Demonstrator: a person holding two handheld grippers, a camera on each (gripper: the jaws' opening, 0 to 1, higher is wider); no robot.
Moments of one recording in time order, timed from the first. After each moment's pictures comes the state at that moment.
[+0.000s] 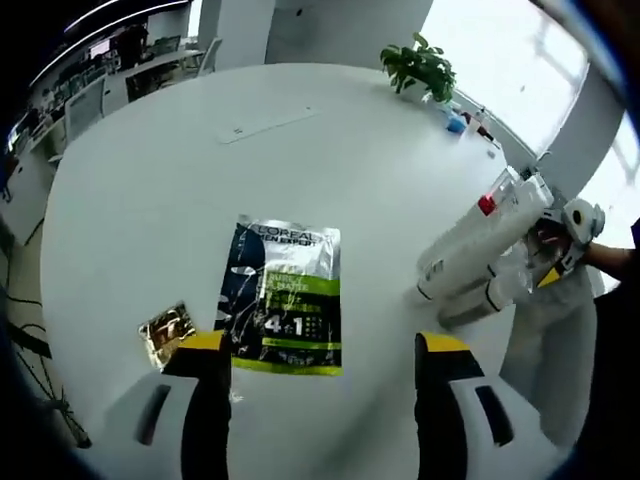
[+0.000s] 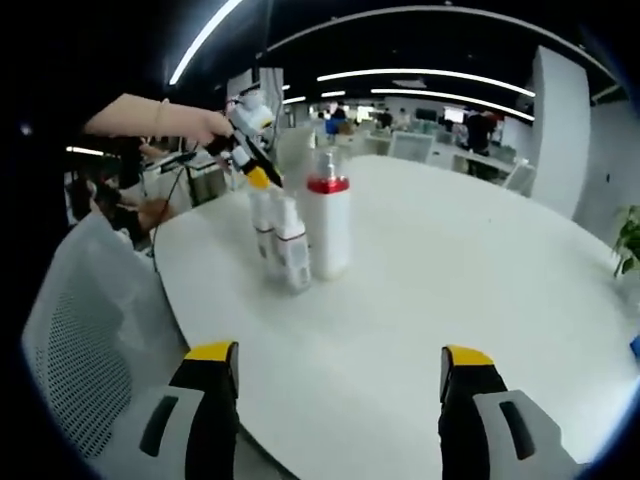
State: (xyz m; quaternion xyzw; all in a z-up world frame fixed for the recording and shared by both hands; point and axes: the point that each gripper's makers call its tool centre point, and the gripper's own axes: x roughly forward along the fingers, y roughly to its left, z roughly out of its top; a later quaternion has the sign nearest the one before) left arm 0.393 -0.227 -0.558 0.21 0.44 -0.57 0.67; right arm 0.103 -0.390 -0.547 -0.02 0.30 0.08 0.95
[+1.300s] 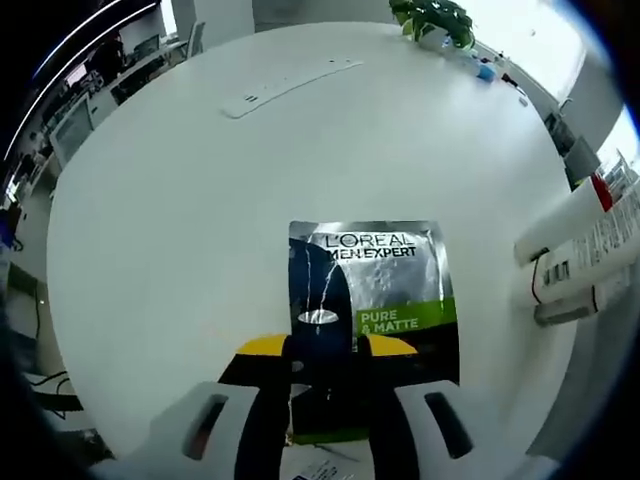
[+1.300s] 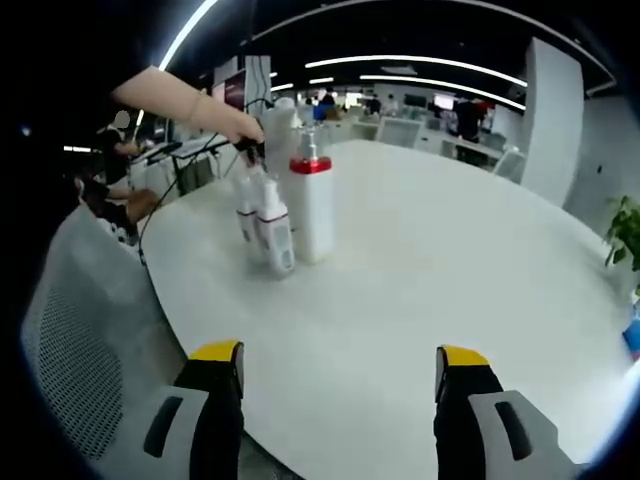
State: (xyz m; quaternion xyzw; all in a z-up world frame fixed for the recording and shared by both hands) left arm 0.458 -0.260 -0.611 0.32 0.43 -0.53 0.65; right arm 0.097 -0.401 -0.557 -0.02 0.33 0.06 0.94
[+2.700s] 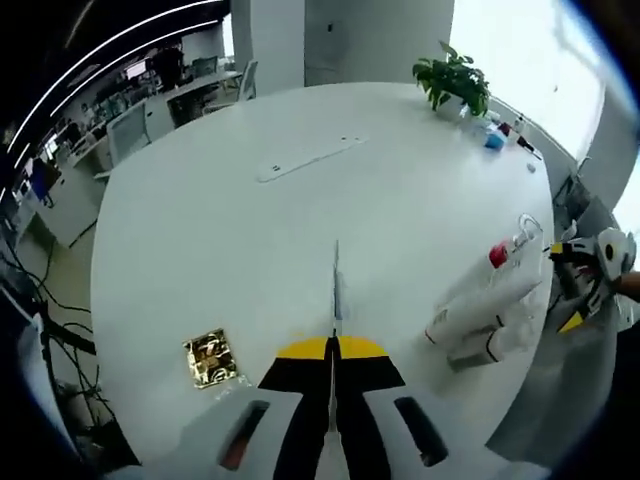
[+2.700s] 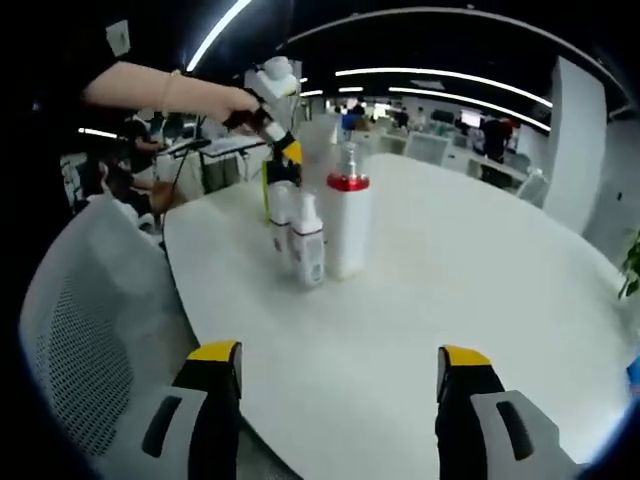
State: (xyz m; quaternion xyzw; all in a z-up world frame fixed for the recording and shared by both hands) left arm 0.394 -0.235 -0.494 0.21 0.37 -0.49 0.76; right arm 0.104 -0.377 -0.542 -0.07 0.30 0.13 0.94
